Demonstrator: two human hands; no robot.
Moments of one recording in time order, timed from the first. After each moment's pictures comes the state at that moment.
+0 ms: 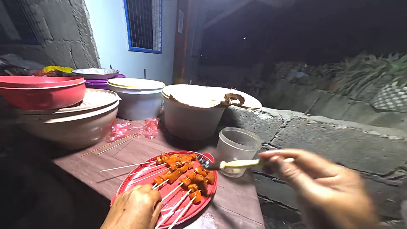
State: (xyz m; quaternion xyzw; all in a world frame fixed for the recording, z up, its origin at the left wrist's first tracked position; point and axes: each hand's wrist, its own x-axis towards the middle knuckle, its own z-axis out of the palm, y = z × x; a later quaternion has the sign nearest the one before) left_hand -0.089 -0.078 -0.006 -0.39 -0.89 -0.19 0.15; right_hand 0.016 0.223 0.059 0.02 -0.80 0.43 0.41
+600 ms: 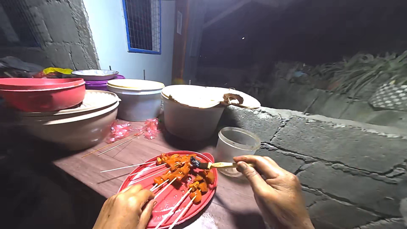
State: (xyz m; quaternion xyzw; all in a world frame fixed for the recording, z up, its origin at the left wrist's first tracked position) left_hand -0.093 -0.096 -0.018 -0.38 -0.87 -0.23 0.21; right_hand -0.015 0.211 0.016 -0.02 -0.85 0.26 0.45
